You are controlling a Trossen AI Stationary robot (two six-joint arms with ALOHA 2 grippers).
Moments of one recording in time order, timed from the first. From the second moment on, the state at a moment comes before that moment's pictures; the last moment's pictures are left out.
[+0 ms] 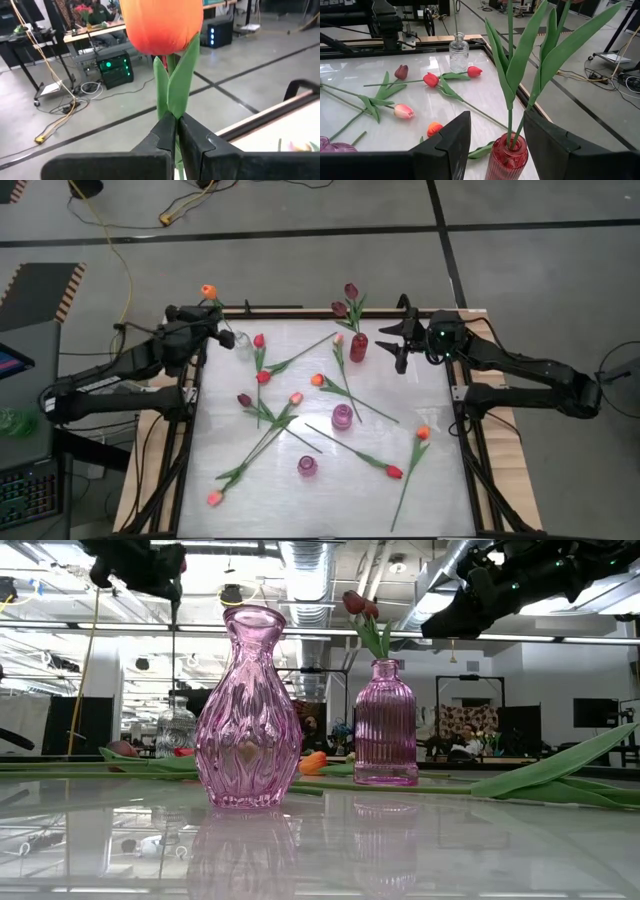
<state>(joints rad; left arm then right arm) 0.35 0.67 0.76 -0.38 -0.84 -0.09 -0.53 0.90 0.62 0.00 -0.16 -0.16</state>
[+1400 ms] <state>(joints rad) 0.35 0.79 0.76 -0.68 -0.33 -0.44 -0.53 0.90 0.62 0.00 -0.16 -0.16</state>
